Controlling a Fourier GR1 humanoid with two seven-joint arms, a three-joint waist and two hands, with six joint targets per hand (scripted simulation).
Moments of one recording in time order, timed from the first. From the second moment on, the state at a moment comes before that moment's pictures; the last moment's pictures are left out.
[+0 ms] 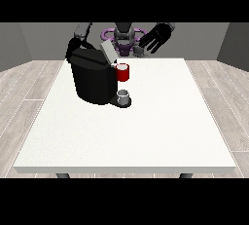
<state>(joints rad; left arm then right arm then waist) -0.97 0.27 0.22 -0.64 -0.70 -0.22 -0.31 -0.23 -0.05 -0.07 -1.22 0.15 -0.18 -0.04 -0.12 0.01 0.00</state>
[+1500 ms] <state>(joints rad) -0.44 0.00 0.21 -0.92 -0.23 -0.30 -0.24 -0.44 -0.19 -0.21 -1.16 -0.04 0.00 0.11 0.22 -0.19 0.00</state>
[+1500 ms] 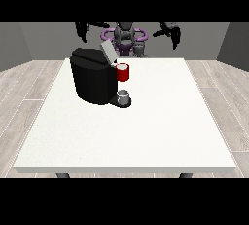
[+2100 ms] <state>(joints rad) -0.35 0.02 0.15 -1.21 -0.15 -0.28 -0.14 -0.56 -0.18 -0.19 -1.05 -0.06 0.01 0.09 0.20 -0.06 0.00</state>
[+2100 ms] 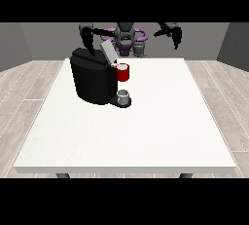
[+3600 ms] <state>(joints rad) -0.28 0.08 0.12 -1.40 -0.12 -0.24 -0.09 -0.82 -0.20 -0.09 -1.00 0.06 -0.02 0.17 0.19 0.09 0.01</state>
